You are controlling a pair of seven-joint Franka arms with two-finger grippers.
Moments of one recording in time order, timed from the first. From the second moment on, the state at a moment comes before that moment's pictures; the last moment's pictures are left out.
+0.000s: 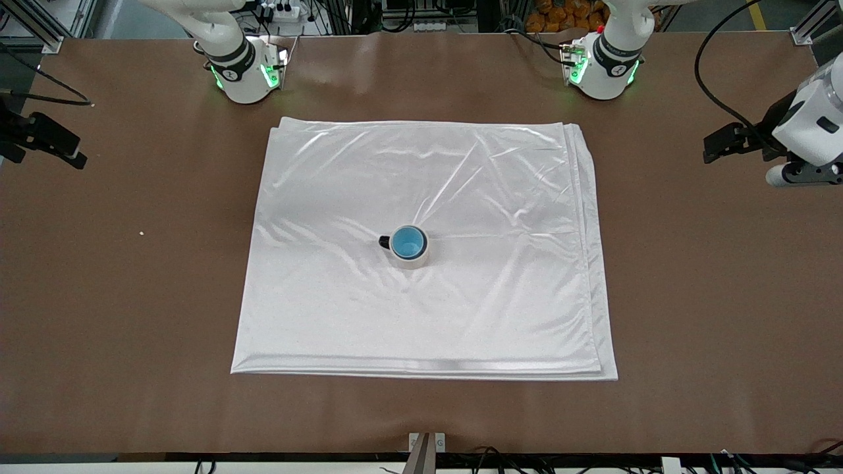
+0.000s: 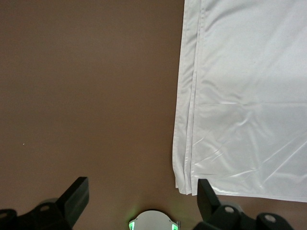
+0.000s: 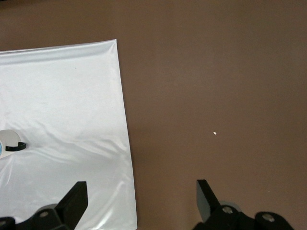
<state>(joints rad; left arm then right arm) 0.03 -0.02 -0.09 -1.60 0.03 1.44 -0.07 -0.04 -0.02 0.03 -1.49 -0.01 1.50 0.10</state>
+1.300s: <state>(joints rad) 0.04 -0.05 -0.09 -1.76 0.07 1.66 0.02 -0.07 -0.02 0.01 -1.49 -0.01 1.50 0.11</state>
